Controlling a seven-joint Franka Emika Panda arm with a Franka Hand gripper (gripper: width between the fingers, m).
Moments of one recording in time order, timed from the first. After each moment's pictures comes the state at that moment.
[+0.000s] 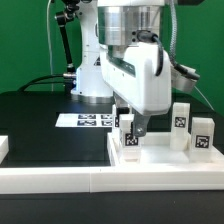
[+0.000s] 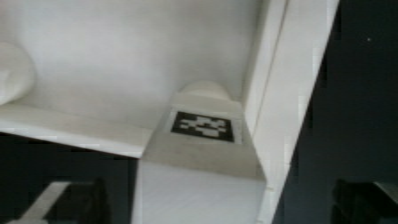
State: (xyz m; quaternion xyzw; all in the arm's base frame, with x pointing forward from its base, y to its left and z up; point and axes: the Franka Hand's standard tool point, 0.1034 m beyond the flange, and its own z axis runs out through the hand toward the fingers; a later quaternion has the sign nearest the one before) arm 0.635 0.006 0.084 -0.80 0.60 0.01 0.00
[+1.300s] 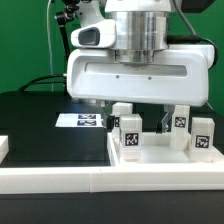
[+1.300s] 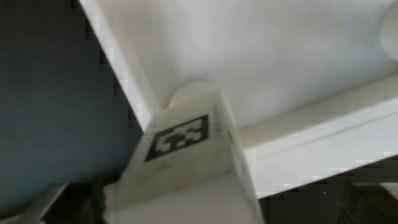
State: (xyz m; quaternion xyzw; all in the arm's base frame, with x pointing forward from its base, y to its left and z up) arm 0.632 0.010 0.079 -0.99 0.12 0.00 0.01
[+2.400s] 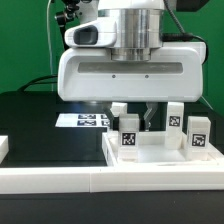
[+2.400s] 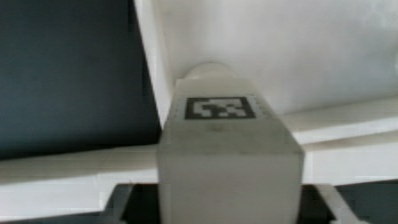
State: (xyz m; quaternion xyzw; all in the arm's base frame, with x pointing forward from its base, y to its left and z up) arm 0.636 0.002 0.081 -1.00 0.08 0.00 0.01
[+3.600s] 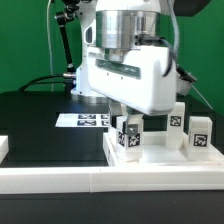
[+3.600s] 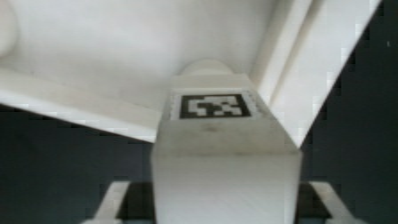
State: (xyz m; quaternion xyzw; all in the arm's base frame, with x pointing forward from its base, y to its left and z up) arm 0.629 -0.005 0.078 -0.77 0.63 -0.01 0.00
